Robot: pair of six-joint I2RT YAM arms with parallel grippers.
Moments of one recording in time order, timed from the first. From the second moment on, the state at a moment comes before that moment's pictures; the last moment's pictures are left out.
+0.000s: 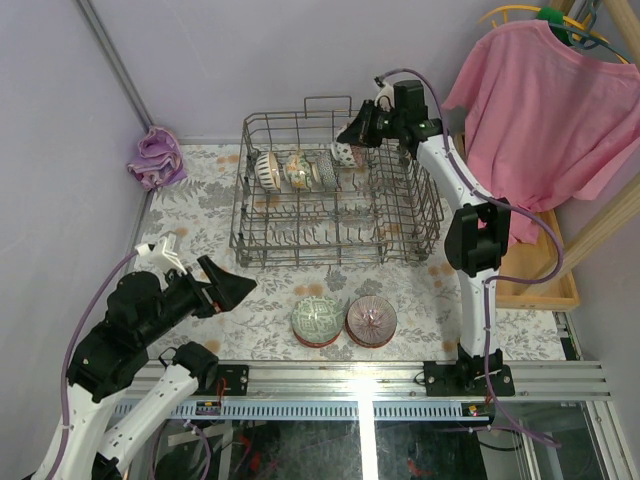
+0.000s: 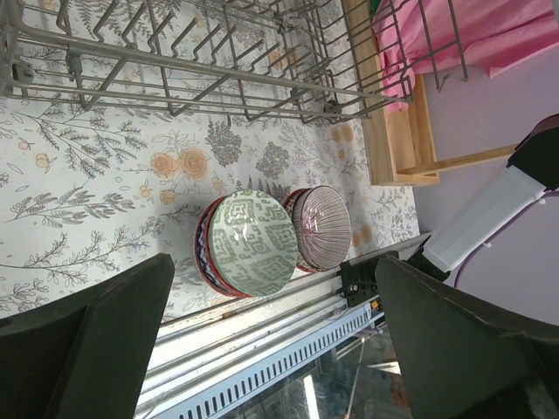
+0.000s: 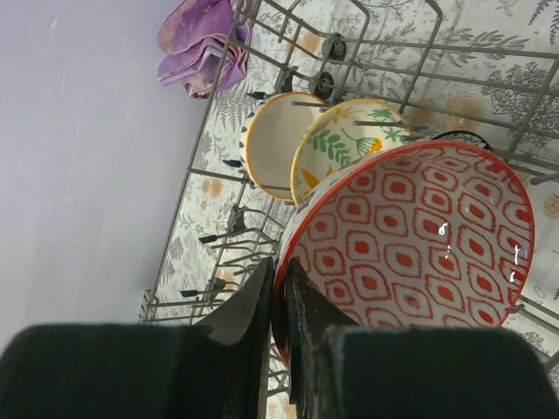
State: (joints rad) left arm -0.50 0.38 0.94 -0.93 0.13 -0.78; right arm 0.30 2.22 2.17 -0.43 -0.66 0.59
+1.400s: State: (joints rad) left arm -0.50 0.47 0.89 -0.88 0.13 -0.76; right arm 0.24 2.24 1.98 -0.22 -0.70 0.64
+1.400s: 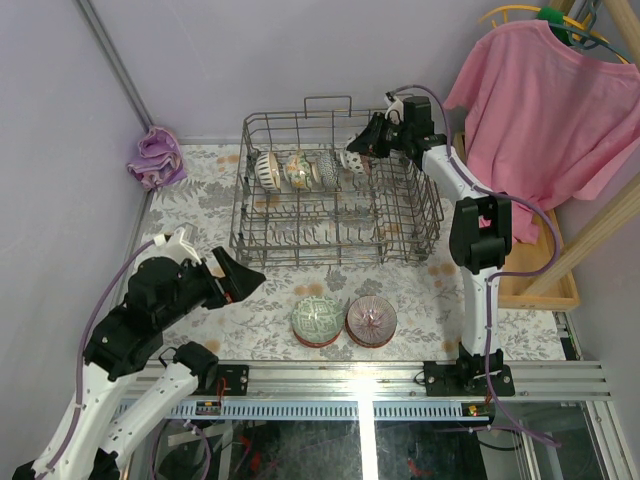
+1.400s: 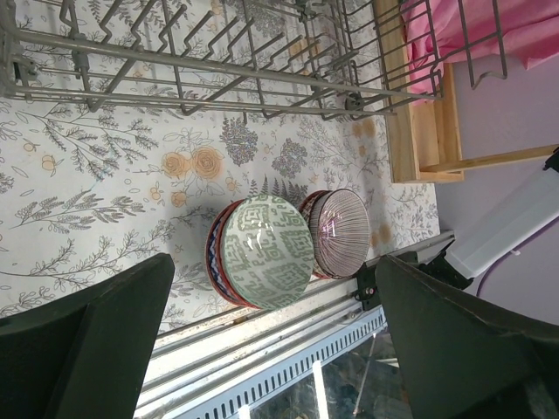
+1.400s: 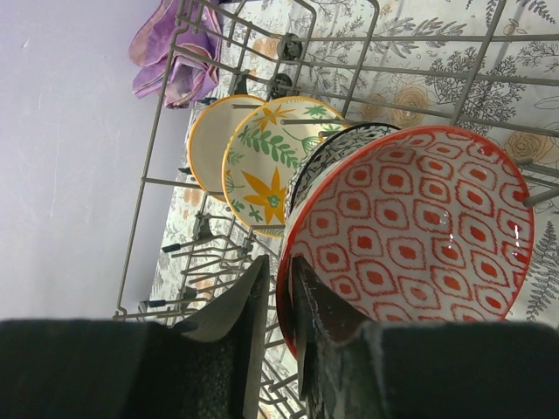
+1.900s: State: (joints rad) left arm -0.50 0.48 0.89 -0.85 0.13 -0.76; right arm 0.24 2.24 1.98 -0.24 -0.67 0.61
